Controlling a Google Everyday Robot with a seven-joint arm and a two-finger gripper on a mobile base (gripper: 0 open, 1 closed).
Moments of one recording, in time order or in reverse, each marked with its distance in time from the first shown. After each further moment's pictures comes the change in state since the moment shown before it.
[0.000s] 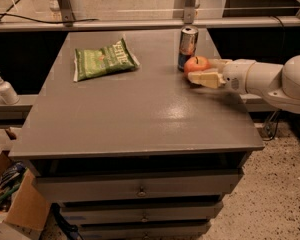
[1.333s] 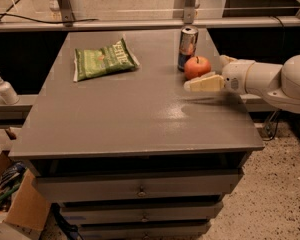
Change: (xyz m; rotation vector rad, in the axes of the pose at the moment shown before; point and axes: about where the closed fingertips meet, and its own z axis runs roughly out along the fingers) arm 0.001 0.000 0.001 0.000 0.008 0.008
